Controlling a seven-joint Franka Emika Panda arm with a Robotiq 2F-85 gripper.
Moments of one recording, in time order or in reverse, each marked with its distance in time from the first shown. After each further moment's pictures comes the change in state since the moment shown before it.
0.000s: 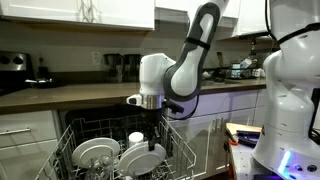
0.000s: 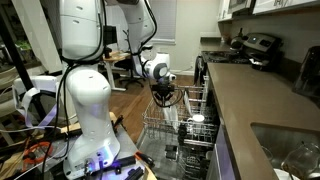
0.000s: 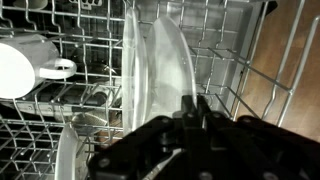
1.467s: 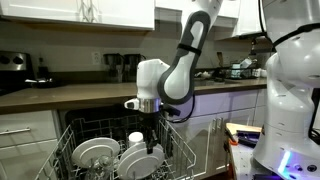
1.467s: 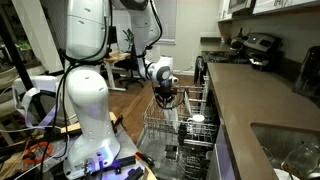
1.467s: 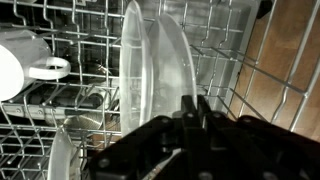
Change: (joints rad) arm -0.094 0.080 0.067 0.053 0.000 -0.001 -0.049
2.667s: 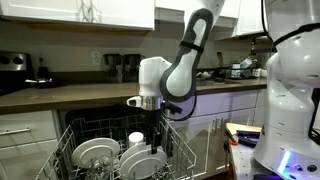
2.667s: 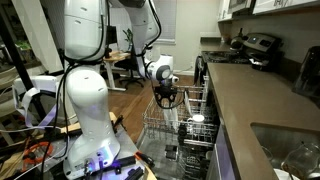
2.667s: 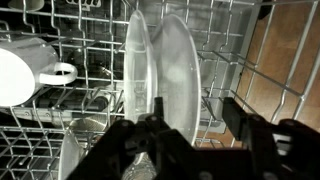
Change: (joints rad) arm -0.013 -0.039 0.000 -0.027 0.000 -0.006 0.003
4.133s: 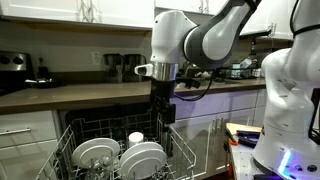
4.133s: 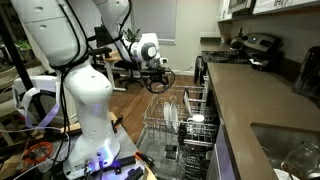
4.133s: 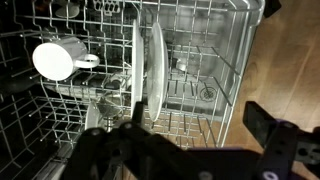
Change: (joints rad) arm 0.168 -0.455 -0.021 -0.170 -0.010 -0.205 0.174
